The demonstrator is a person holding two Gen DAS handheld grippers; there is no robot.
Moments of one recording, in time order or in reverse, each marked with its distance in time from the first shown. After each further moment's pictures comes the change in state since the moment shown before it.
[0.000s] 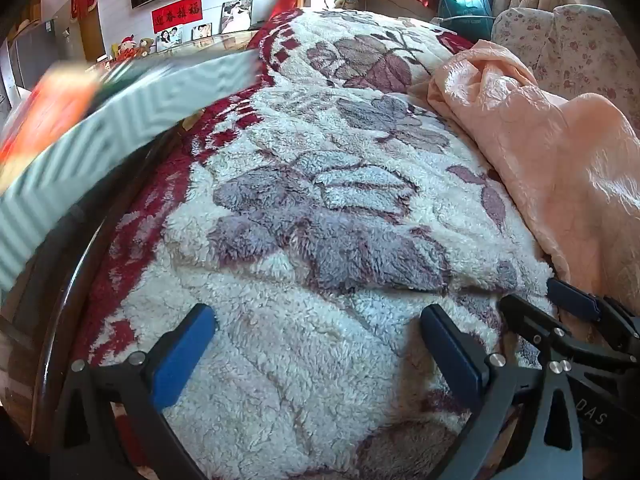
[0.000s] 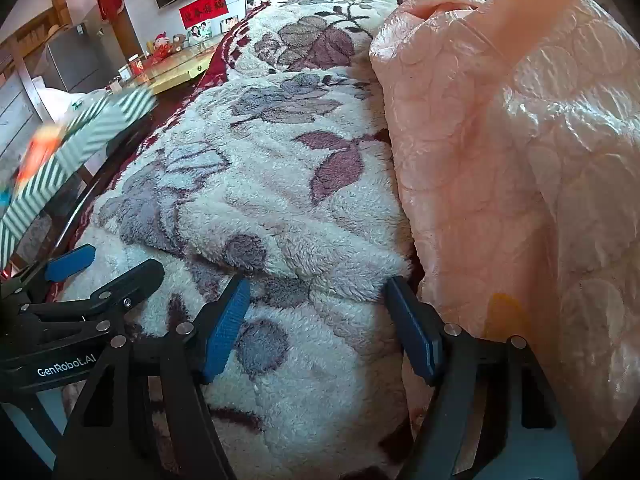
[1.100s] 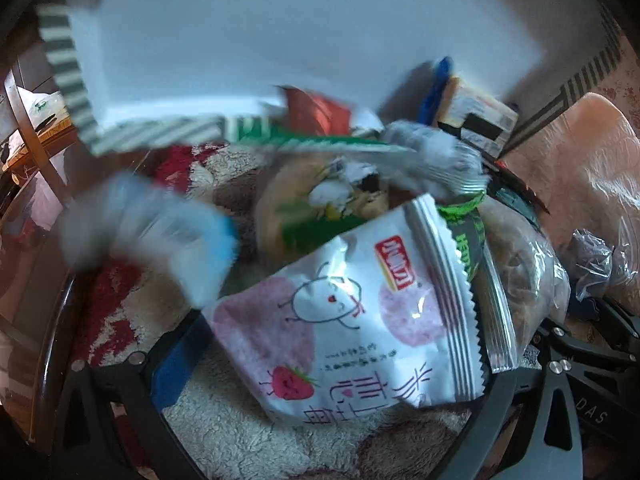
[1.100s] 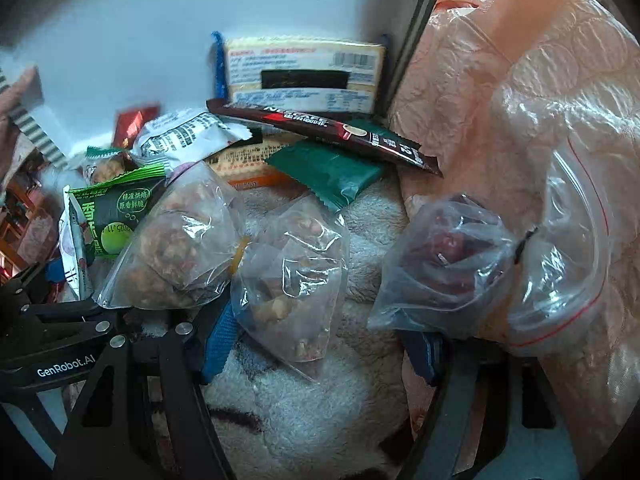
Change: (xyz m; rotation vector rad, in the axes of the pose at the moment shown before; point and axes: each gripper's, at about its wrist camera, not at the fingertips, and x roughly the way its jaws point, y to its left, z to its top) left arm -0.001 -0.001 0.000 0.000 0.000 0.001; right arm 0.009 0.007 0.002 0.000 0.001 -0.002
